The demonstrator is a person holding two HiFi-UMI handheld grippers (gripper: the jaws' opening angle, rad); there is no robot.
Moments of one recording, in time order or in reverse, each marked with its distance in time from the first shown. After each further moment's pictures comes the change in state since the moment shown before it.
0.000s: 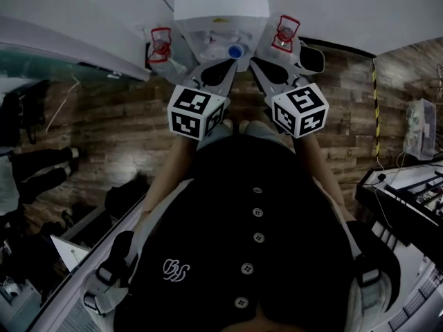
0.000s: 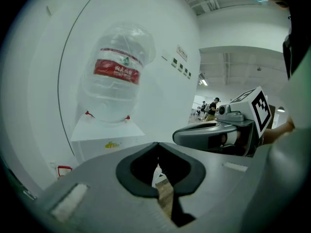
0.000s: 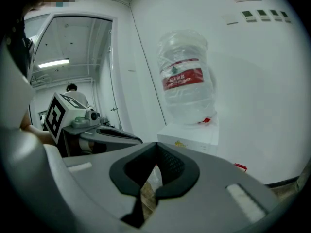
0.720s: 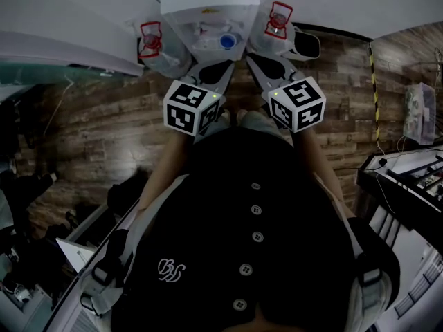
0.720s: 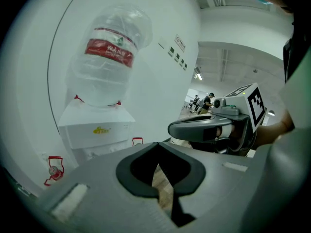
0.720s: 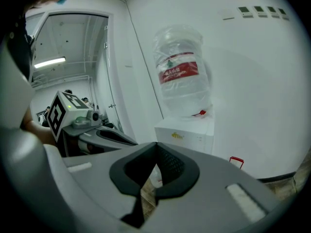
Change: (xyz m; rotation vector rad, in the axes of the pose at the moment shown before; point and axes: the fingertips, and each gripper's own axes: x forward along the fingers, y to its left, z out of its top) left arm 0.005 -0.012 -0.031 -0.028 0.125 -0.102; right arm -0.003 -0.001 -0.018 0.021 0.052 -0.020
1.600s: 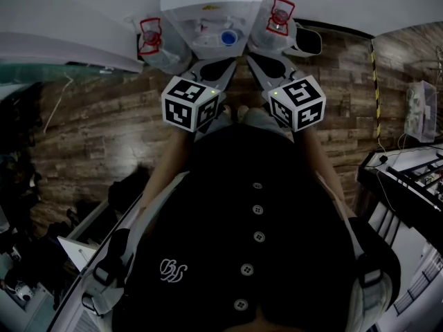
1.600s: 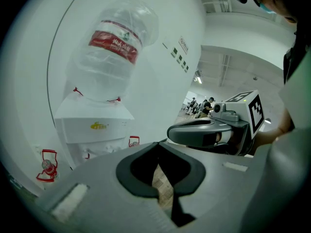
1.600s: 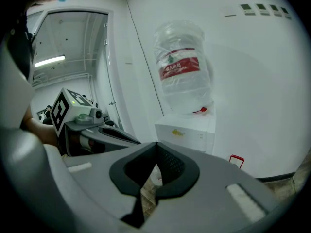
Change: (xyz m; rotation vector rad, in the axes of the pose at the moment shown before) left arm 0.005 0.003 -0.005 -0.058 -0.003 -0.048; right arm 0.006 0.001 -0.010 -0.005 0.030 0.004
